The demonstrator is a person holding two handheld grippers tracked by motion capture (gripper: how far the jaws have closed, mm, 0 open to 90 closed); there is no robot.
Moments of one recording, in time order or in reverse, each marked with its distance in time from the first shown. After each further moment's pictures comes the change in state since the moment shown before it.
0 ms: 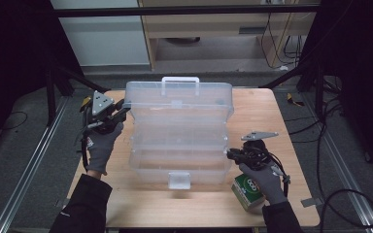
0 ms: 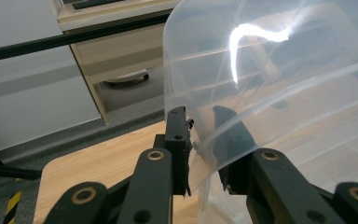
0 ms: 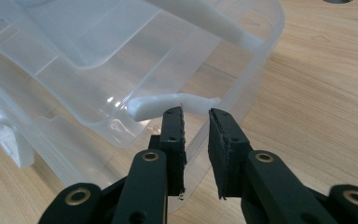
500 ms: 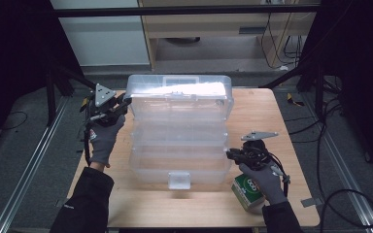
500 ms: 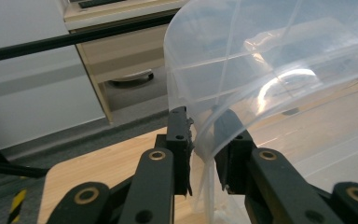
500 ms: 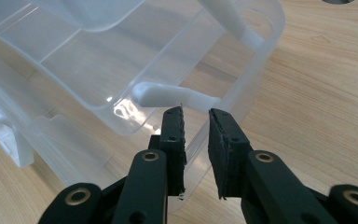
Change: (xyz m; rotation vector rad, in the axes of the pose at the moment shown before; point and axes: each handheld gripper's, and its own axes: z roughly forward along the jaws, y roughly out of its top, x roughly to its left) left arm 0.003 0.012 0.015 0.010 0.034 -0.001; right arm 0.000 0.000 0.000 -0.007 0.002 -0.006
